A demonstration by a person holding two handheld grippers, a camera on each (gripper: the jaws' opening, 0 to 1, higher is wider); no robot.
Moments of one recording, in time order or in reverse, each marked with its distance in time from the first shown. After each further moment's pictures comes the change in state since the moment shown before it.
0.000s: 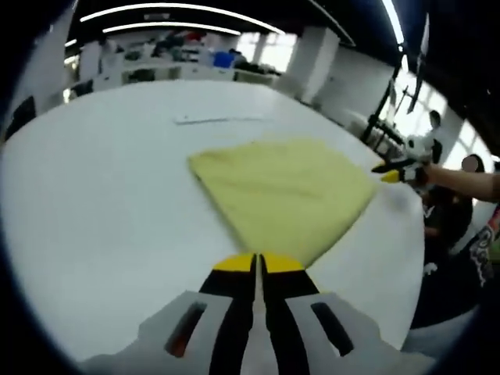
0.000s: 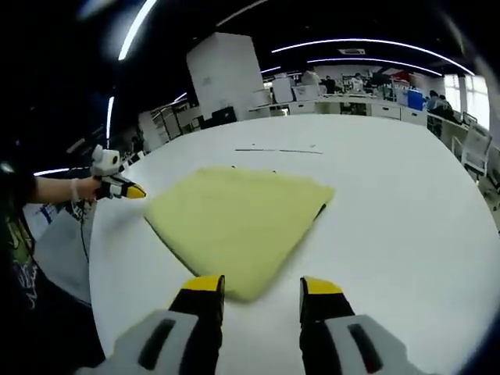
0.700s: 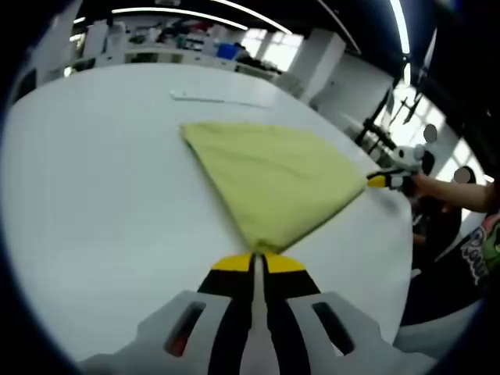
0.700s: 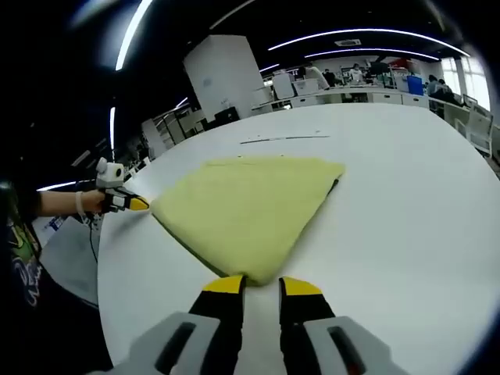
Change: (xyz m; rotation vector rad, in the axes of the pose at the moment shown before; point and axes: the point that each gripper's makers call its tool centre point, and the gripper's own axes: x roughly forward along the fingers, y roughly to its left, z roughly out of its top) left arm 0.005 -0.011 -0.023 -0.040 -0.007 -0.042; right arm 0.012 0.011 -0.018 0.078 -0.006 0.063
